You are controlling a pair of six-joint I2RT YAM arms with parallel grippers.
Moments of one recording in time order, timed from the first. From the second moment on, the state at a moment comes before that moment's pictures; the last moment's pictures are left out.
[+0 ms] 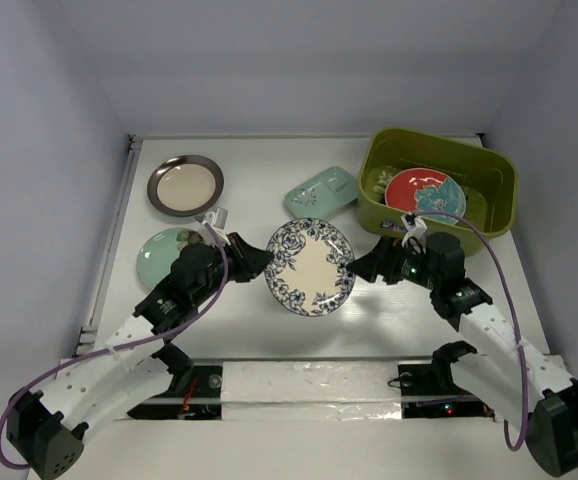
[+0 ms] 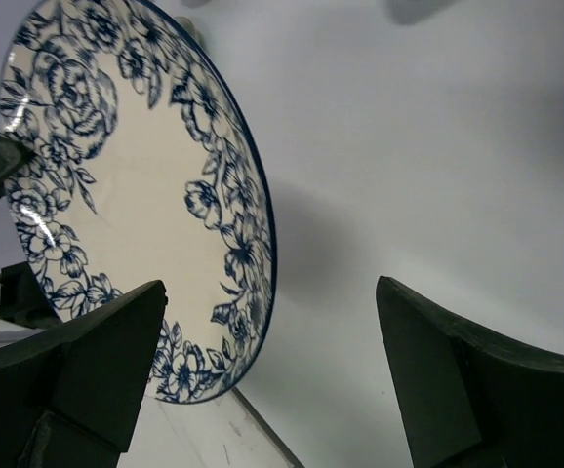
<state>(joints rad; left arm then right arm) -0.68 0.72 0.52 -0.05 0.01 -0.81 0.34 0.82 0.43 0.01 -0.52 0.64</state>
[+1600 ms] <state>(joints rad) -0.67 0.29 0.79 -0.44 -0.37 -0.54 -0.24 1.25 1.04 -0.15 -0.18 0.70</state>
